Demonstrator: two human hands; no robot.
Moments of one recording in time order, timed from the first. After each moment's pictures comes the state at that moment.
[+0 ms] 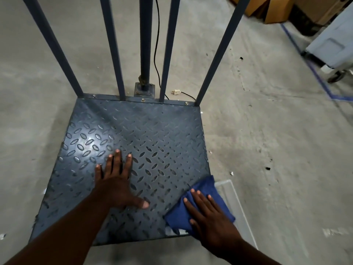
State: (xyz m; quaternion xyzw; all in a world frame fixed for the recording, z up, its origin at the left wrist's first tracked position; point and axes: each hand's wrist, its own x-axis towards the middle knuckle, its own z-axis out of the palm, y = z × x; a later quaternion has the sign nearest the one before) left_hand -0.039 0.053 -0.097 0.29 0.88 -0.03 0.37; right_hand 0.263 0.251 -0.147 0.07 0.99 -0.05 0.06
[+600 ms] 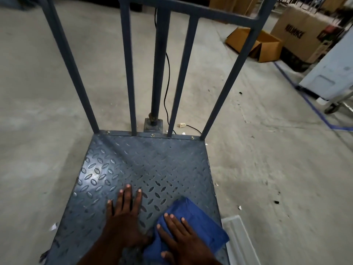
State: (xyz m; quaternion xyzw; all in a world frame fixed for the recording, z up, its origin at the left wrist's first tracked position) left_hand -0.037 0.036 -0.153 0.34 0.90 0.08 0.25; right_hand 0.161 0.195 -0.142 0.05 0.99 -0.05 0.12
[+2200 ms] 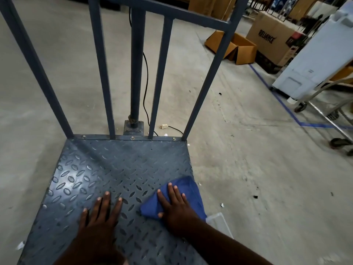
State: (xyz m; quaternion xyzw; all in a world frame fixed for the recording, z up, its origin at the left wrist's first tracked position) left_hand -0.049 0.029 -0.137 0.37 0.90 0.03 0.24; right_hand 0.093 0.271 -0.117 0.18 0.95 -0.16 0.21
